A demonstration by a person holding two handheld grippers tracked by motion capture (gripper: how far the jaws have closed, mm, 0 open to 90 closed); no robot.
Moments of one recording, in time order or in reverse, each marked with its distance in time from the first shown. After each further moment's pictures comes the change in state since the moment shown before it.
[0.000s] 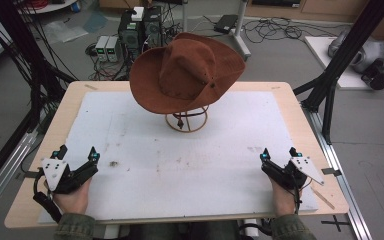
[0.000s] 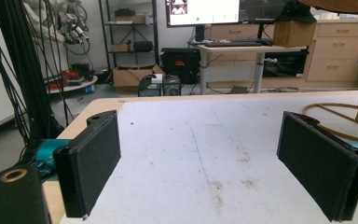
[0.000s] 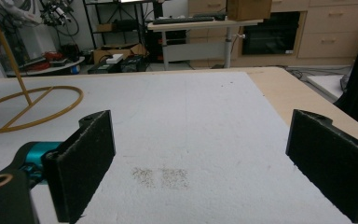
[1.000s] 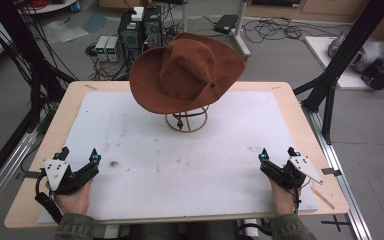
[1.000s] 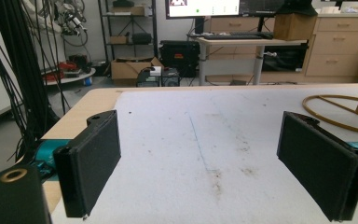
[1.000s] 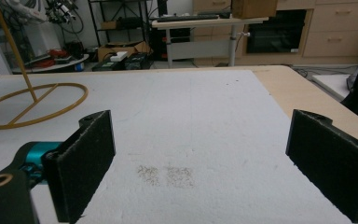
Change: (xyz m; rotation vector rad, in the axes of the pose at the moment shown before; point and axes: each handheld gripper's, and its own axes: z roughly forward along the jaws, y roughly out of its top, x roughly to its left) left arm 0.001 -0.007 0.002 0.034 -0.008 -0.012; right arm 0.002 -0.001 0.002 0.010 0.015 -0.006
